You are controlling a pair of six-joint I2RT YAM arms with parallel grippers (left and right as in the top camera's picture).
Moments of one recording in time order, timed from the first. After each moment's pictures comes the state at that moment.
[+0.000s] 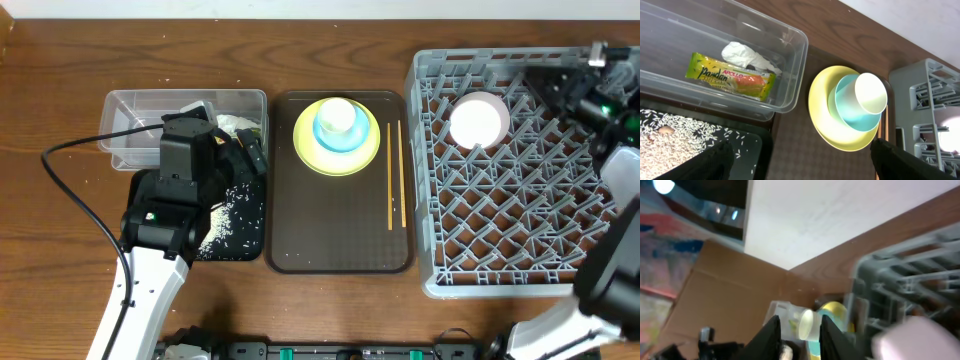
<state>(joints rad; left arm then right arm) -0.18 1.11 0.95 -0.55 0.04 -0.56 -0.42 1.80 1.20 0.25 -1.26 0.81</state>
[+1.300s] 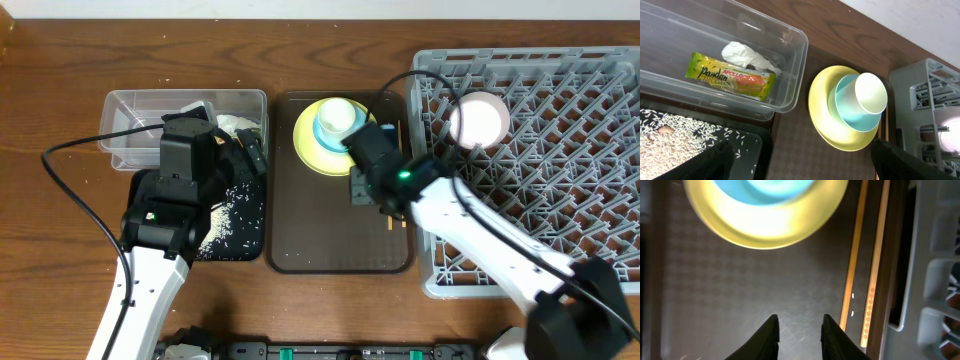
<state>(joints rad) -0.18 1.11 0.95 -0.55 0.04 -0.56 0.69 1.65 1.20 -0.74 0.17 0.62</state>
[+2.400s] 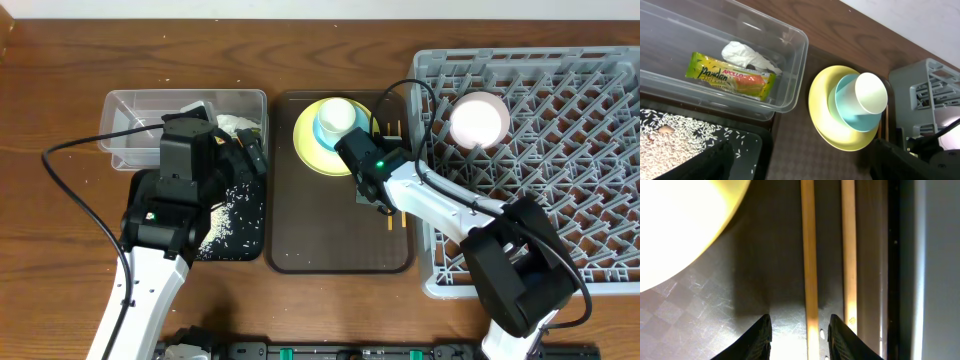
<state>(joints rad) -0.18 1.11 0.95 -0.55 0.04 -0.56 0.64 1.91 1.19 -0.67 0.30 0.71</state>
